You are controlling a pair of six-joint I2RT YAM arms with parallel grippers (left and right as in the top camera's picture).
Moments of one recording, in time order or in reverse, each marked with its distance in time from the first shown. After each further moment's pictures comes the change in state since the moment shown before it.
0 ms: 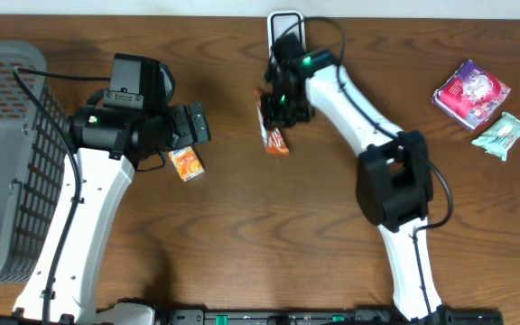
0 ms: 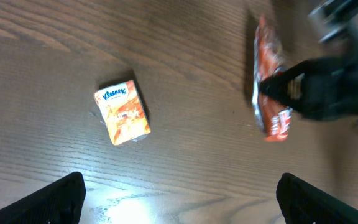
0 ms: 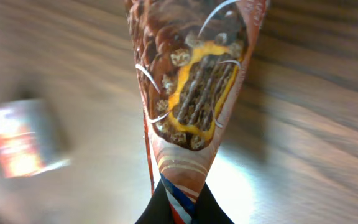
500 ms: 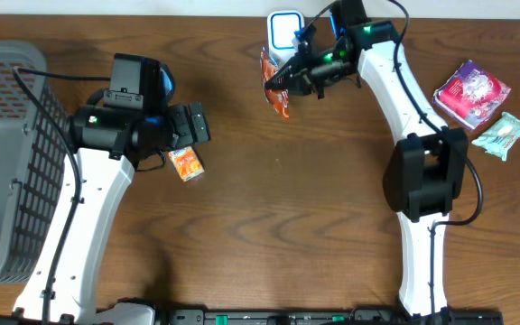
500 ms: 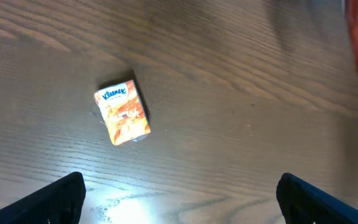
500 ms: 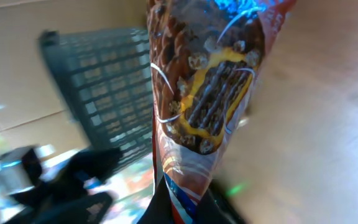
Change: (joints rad) left arm 0.000 0.000 0.000 0.000 0.000 0.000; right arm -0.195 0.000 0.119 -0.025 -0.745 0.186
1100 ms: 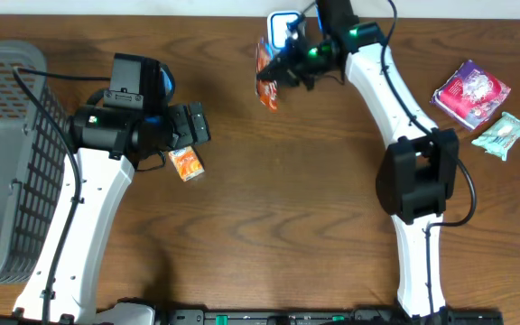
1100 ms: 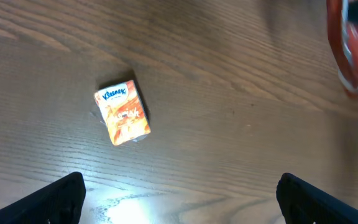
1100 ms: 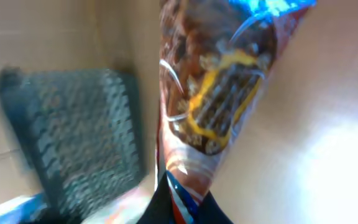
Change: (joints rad) left arm 0.000 0.000 0.000 0.000 0.000 0.000; right arm 0.062 0.000 0.005 0.280 0.321 0.102
